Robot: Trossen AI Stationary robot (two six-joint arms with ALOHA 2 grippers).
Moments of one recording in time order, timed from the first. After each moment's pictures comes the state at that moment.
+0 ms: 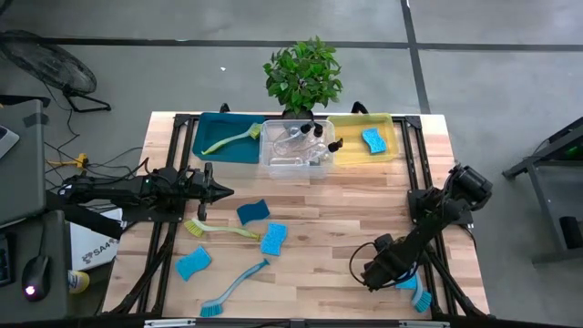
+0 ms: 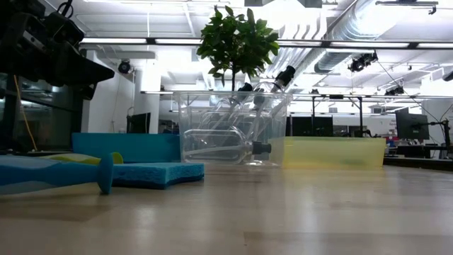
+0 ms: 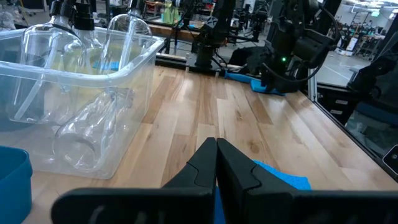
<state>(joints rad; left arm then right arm) 0.00 0.11 0.02 0.00 -0.02 -0.15 0.79 1.76 0.95 -0.94 -0.29 2.01</state>
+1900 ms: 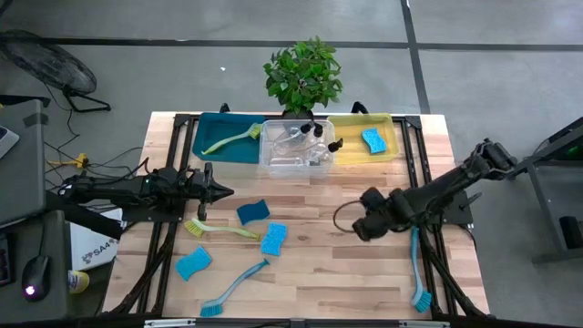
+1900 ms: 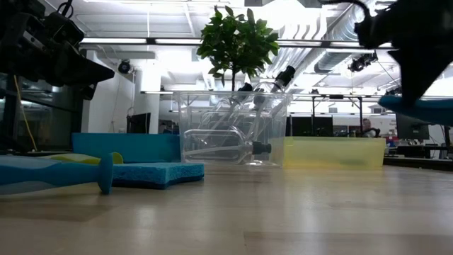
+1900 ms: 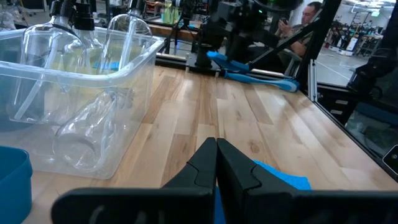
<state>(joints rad) 0.00 0.11 0.02 0.00 -0.02 -0.15 0.44 1.38 0.99 -1.17 0.28 1.35</state>
